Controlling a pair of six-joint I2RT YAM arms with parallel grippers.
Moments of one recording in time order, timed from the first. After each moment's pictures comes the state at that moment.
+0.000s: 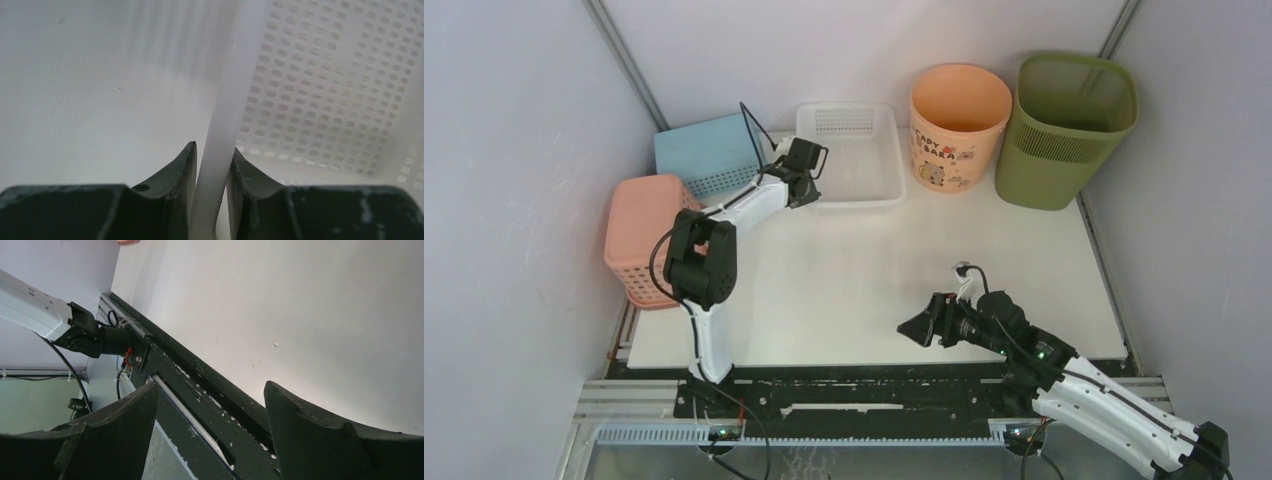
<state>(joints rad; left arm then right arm) -0.40 2.02 1.58 -0.48 -0.37 -0.65 0.83 0.44 0.27 -0.28 -0.16 0.83</state>
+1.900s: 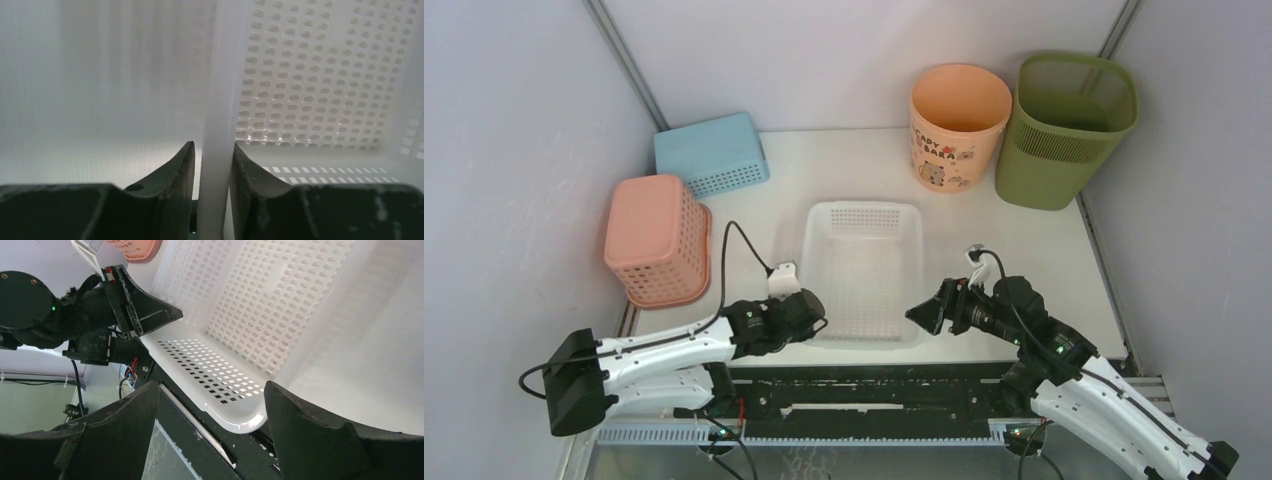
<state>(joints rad) -1.08 1.04 0.59 -0.63 -0.51 -1.10 0.73 0.44 0.47 -0.44 -0.19 0.72</state>
